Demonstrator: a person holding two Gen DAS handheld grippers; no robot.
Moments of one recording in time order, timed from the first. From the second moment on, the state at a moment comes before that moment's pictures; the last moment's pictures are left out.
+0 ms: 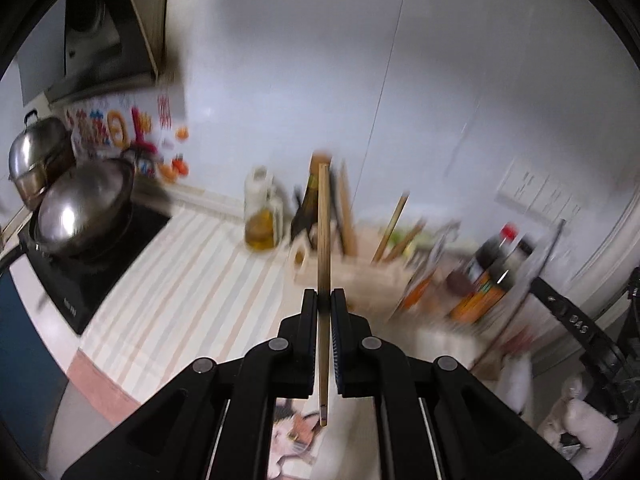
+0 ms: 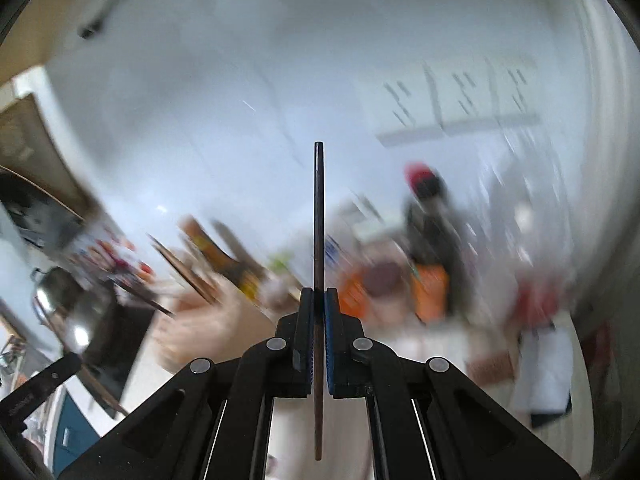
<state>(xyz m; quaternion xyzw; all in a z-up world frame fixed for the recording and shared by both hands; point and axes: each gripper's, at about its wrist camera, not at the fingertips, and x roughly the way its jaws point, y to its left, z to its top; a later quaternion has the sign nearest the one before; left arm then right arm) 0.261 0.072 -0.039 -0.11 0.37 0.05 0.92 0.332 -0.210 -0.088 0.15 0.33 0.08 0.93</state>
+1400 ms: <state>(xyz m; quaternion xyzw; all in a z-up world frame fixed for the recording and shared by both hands) 0.426 0.102 -0.055 -0.12 0.40 0.00 0.91 0.450 -0.071 -0.072 0.07 0.31 0.17 0.93</state>
